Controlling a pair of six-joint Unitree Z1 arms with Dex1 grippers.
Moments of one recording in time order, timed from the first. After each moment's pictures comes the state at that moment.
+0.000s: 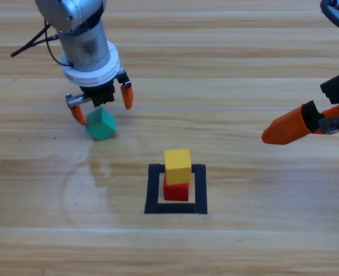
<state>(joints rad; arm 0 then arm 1) -0.49 2.25 -1.83 0.98 0.09 -1.00 0.72 1.55 -1.03 0.44 0.26 0.30</state>
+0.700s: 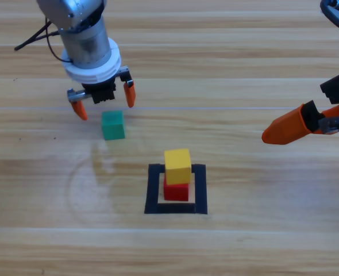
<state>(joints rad) -0.49 2.25 -1.85 0.98 0.08 -0.90 0.72 1.55 -1.03 0.44 0.26 0.30</state>
